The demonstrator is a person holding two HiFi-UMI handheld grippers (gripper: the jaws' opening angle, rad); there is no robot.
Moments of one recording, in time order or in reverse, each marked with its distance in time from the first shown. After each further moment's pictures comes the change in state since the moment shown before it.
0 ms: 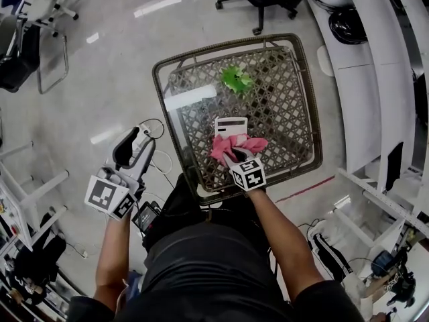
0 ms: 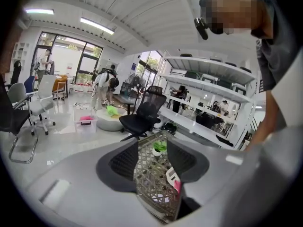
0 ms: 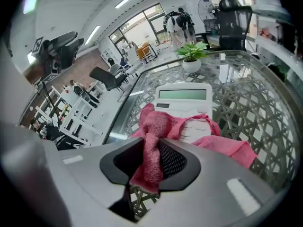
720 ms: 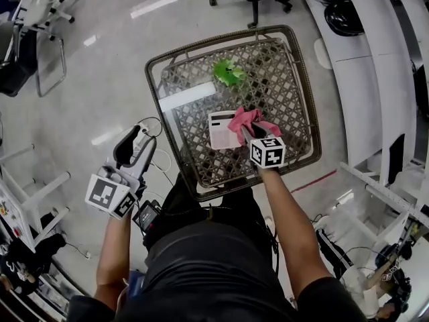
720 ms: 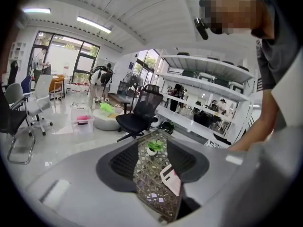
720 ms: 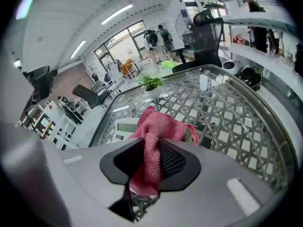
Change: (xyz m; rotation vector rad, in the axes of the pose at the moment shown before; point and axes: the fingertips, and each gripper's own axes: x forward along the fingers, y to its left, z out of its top) left arm 0.011 -0.028 -0.005 0.015 0.015 -0.023; right arm -0.044 -0.100 0.055 0.133 -0.180 -0.155
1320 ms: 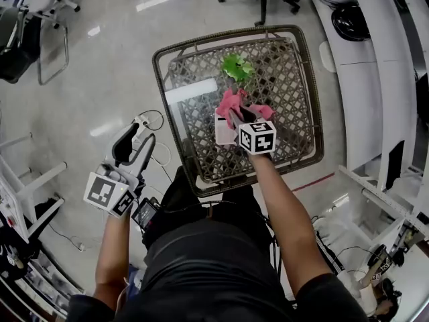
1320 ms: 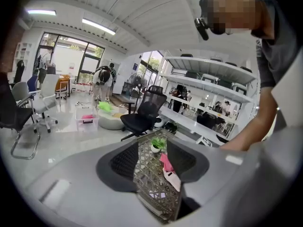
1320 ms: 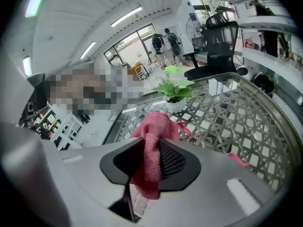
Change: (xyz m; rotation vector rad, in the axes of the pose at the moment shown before) left arm -0.027 0.013 -0.013 -0.027 -0.011 0.041; right arm 0.039 0.060 0.049 -0.068 -0.044 0.078
